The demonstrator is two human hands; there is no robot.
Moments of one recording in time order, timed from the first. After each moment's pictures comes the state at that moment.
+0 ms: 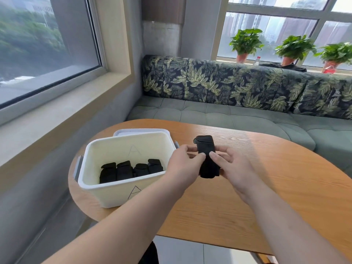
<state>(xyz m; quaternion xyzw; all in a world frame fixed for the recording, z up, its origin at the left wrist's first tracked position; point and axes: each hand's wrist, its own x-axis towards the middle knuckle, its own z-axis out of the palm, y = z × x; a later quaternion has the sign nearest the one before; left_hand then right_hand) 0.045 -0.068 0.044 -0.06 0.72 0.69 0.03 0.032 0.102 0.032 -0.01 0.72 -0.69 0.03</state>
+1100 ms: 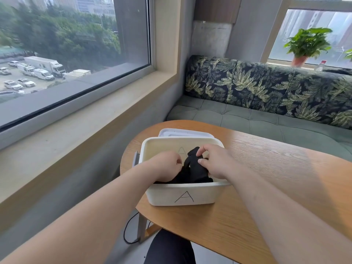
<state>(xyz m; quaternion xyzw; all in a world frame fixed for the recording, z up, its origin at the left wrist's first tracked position) 0.020 -0.270 0.031 -0.04 0.96 0.23 0.14 -0.040 -0.078 0.035 -0.14 0.95 -0.26 0.12</state>
